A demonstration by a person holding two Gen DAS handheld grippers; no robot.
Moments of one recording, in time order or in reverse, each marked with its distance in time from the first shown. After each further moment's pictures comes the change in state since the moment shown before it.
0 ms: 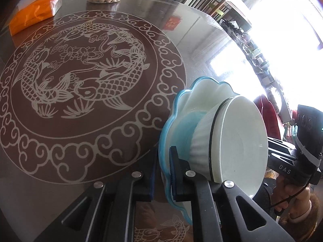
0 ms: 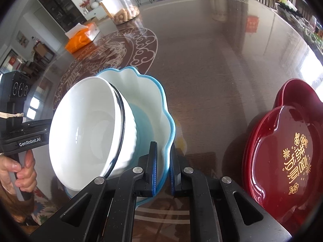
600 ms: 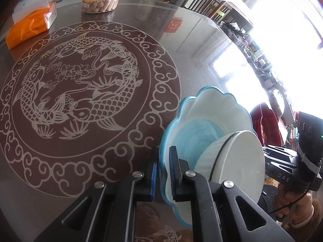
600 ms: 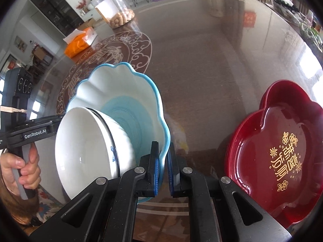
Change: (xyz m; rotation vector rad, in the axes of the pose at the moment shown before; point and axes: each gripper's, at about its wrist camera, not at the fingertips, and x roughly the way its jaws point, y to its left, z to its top) left arm -0.001 -0.019 0.023 0.027 -0.017 0.037; right arm -0.005 -0.011 0.009 0.029 0.029 -0.014
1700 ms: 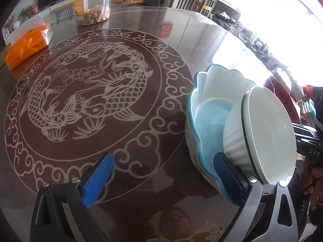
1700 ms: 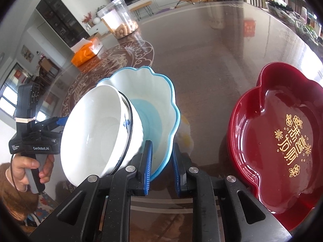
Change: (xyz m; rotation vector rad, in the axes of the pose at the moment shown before) left arm 0.010 0.018 -0.026 0.183 -0.045 0.066; right arm -0.012 -0.007 -0.036 -0.003 -0.139 0.052
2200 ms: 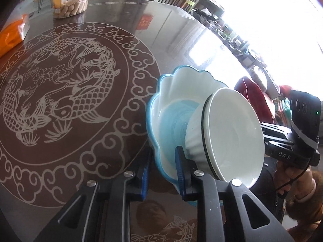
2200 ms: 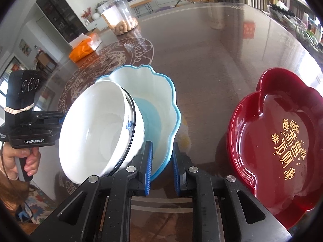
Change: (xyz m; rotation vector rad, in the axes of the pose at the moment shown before) left arm 0.000 -0.010 0.015 -0.043 0.046 -0.203; right arm 0.001 0.008 0.006 -0.006 0.037 -0.062
